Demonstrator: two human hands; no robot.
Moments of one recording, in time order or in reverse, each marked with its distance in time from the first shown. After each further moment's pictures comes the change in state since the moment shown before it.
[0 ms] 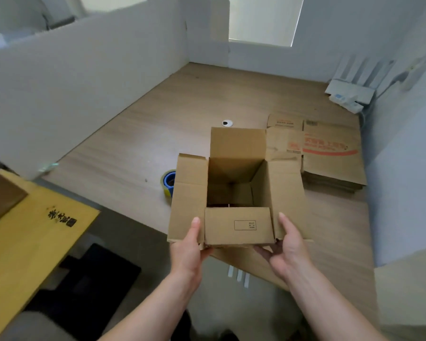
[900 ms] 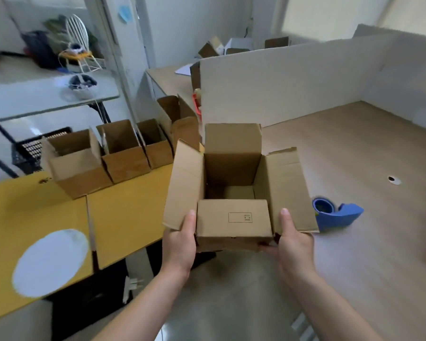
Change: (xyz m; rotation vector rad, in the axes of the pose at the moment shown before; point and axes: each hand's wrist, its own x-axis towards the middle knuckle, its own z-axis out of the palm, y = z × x) left_hand -0.039 0.120 -0.309 -0.027 0.513 0.416; right_hand -0.151 0.212 0.209 -0.642 -0.476 -0.270
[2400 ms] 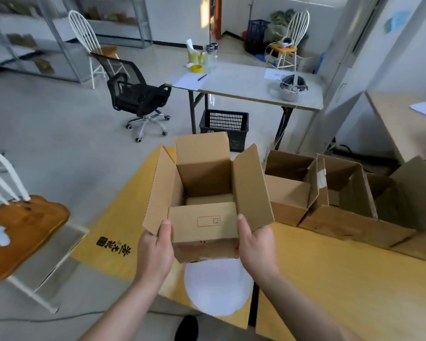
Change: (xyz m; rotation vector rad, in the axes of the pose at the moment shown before) left_hand 0.163 0.052 -0.440 0.089 0.884 -0.039; right_hand -0.149 0.178 0.498 -0.779 -0.963 -0.313
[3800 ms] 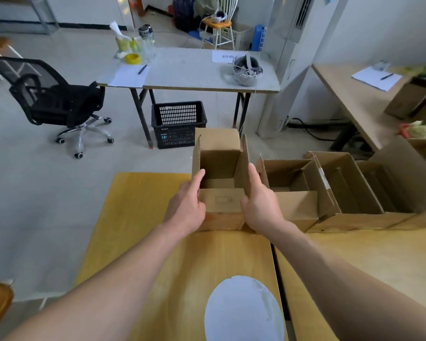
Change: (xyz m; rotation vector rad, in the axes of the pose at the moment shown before) left_hand 0.218 0.066 0.120 0.633 -0.641 0.594; right_hand 0.177 -0.060 0.048 -0.461 0.131 -0.062
